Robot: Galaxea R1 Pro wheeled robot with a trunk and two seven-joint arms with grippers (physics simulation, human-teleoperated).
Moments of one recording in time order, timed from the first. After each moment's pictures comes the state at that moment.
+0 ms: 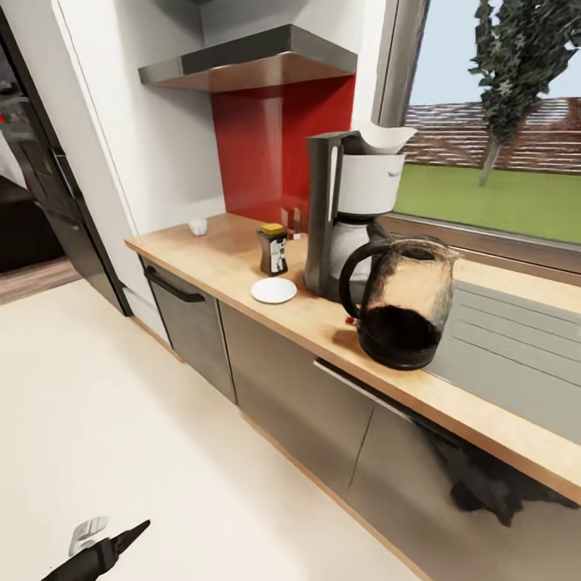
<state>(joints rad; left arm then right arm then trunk) -0.46 0.39 0.16 -0.03 0.46 -0.08 -1.11 -0.27 -0.32 0.16 -0.25 -0.21 0.07 0.67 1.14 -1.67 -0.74</state>
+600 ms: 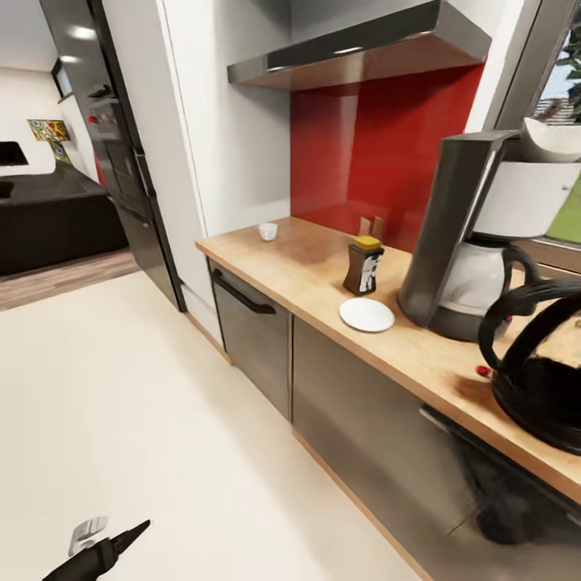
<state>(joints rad) -0.46 0.39 0.16 -0.03 0.46 -0.07 -1.11 -0.27 -0.32 0.16 -0.25 -0.21 0.07 0.67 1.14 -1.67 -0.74</state>
